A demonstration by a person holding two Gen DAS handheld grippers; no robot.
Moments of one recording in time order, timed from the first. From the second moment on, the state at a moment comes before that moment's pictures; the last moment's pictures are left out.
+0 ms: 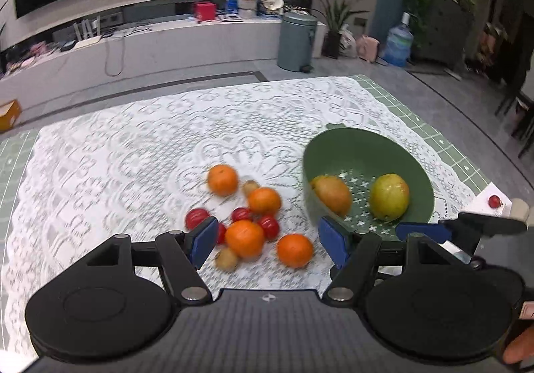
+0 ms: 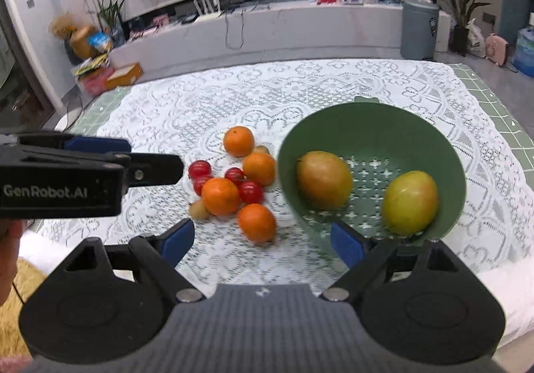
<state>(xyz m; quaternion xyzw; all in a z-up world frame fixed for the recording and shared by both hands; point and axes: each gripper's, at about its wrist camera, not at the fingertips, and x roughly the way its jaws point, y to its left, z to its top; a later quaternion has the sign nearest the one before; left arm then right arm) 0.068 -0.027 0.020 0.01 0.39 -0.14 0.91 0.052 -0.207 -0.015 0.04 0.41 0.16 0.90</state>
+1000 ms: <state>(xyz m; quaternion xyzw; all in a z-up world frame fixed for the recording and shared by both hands) 0.093 0.021 -0.058 -0.05 0.40 -0.20 0.89 0.058 -0.158 -0.073 0.05 0.41 0.09 0.91</state>
